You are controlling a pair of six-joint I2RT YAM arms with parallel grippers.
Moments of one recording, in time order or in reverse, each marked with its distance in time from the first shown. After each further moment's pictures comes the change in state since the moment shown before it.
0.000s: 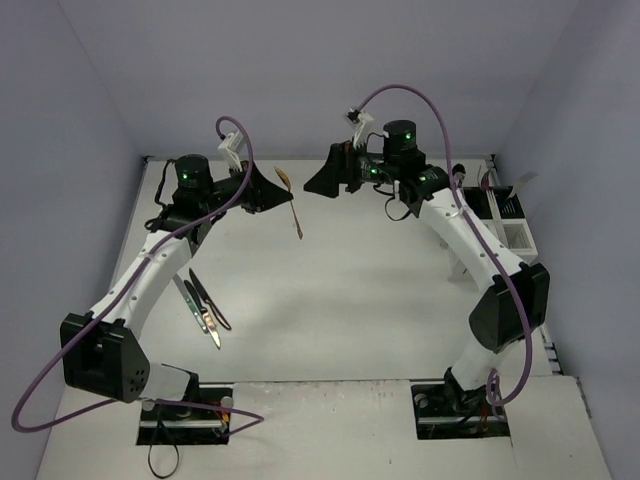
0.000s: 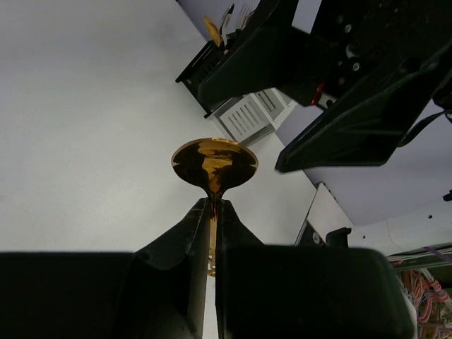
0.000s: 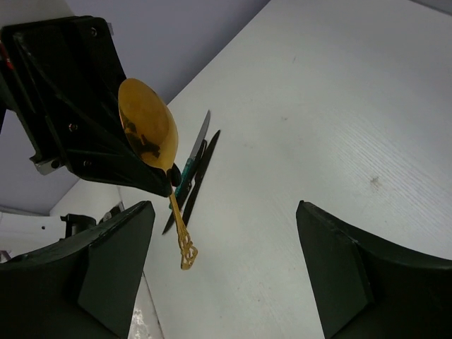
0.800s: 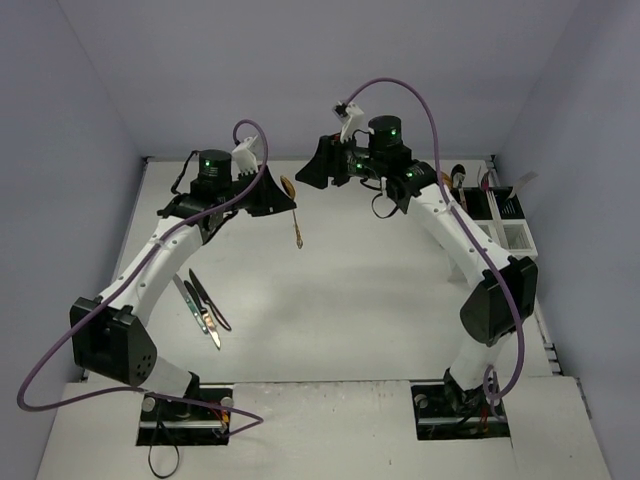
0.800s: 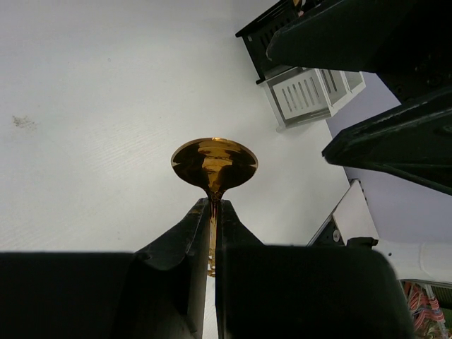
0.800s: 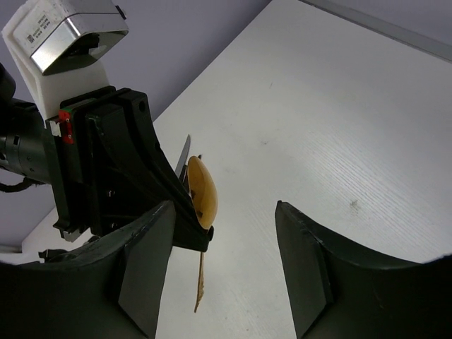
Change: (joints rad) left arm -0.070 0.094 0.157 -0.342 -0.207 0.056; right arm 0.074 0.073 0.099 0.003 0.149 -0.001
